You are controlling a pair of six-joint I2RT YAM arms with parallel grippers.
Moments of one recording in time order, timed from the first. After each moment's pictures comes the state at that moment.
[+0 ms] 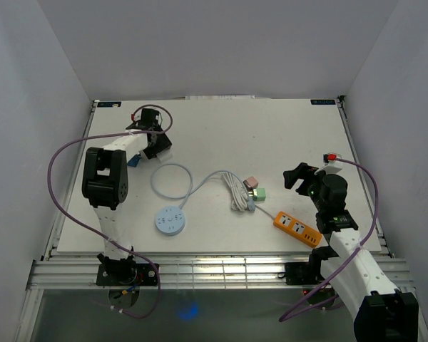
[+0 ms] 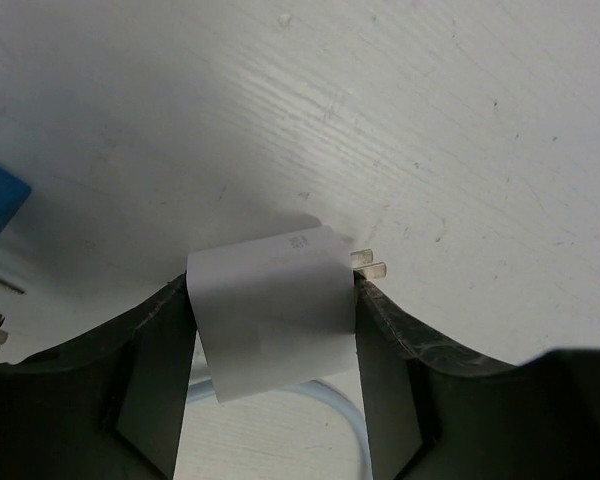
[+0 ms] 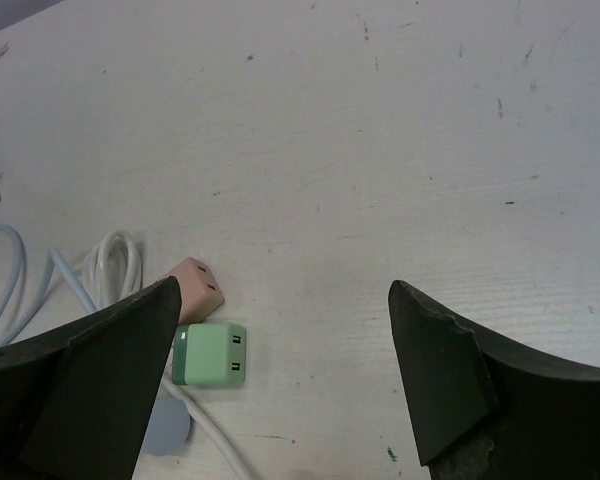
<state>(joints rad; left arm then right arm) -0.16 2.03 1.46 -0.42 -0.14 -0.68 0.13 0.73 0.31 0.13 -0.08 0.39</state>
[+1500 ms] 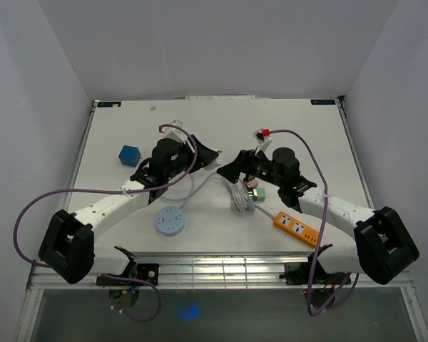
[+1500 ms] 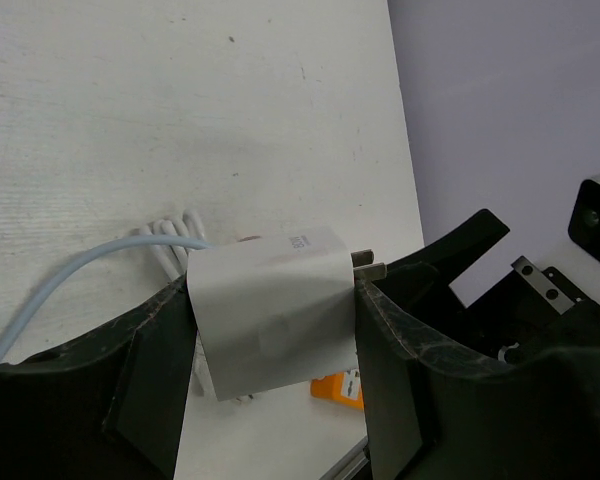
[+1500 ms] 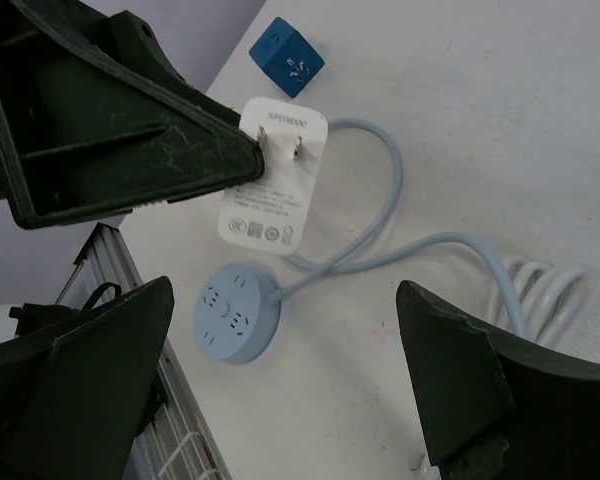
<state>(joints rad) -0.58 1.31 0.84 0.15 0.07 -0.87 0.60 1.28 0.64 0.46 -0.41 0.59</state>
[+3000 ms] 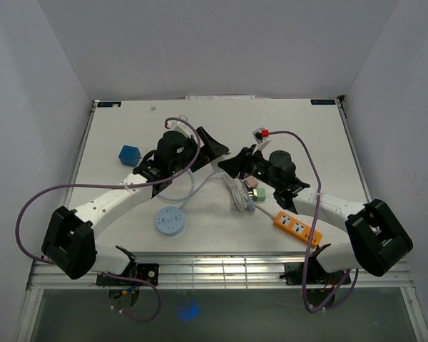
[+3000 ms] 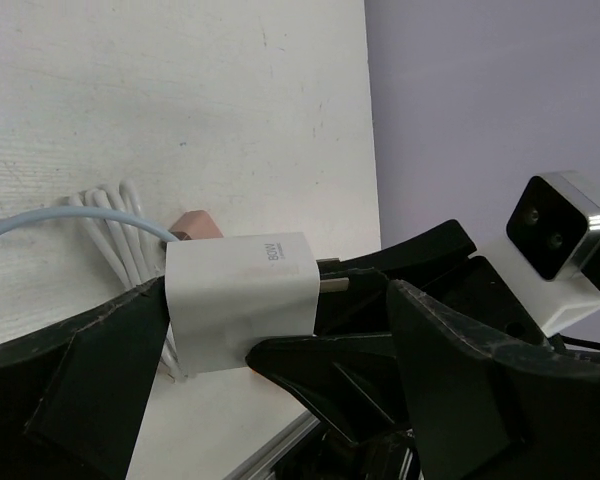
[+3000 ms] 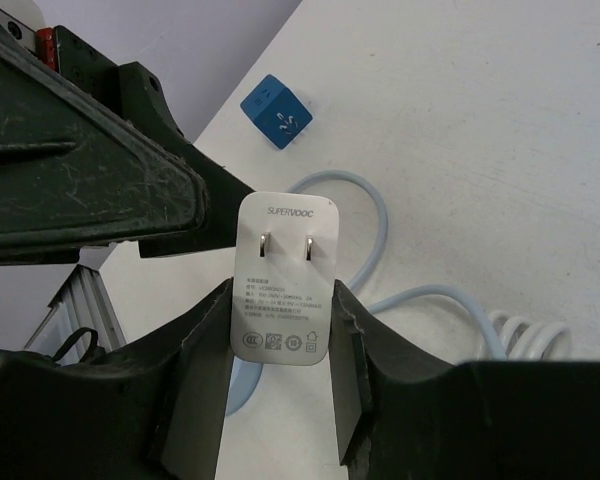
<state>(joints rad) -0.63 1.35 0.96 0.04 0.10 -1.00 0.65 1.37 0.64 0.66 -0.30 0.58</state>
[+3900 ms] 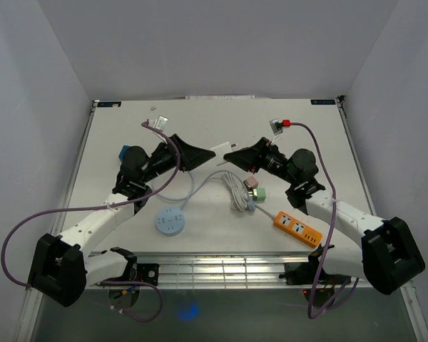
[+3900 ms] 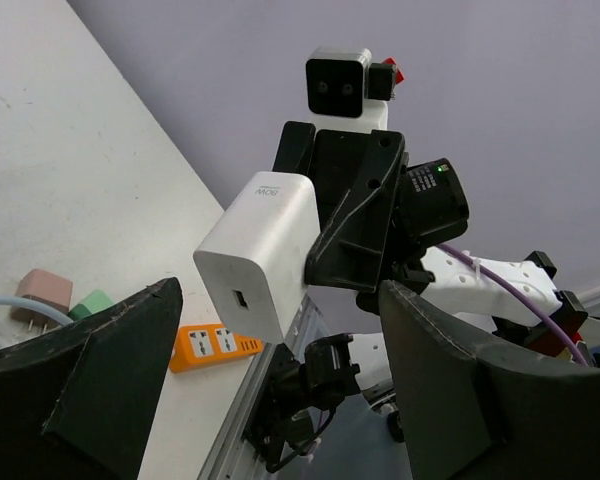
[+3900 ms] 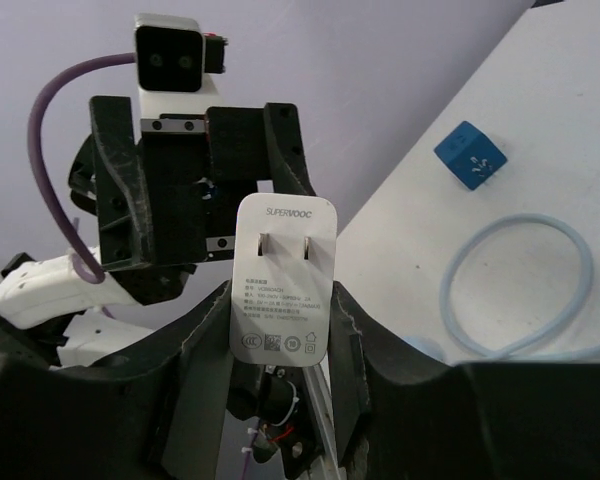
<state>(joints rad) -0.45 1.13 0.69 0.62 0.60 -1.00 0.55 1.21 0.63 0.78 -0.55 0.97</state>
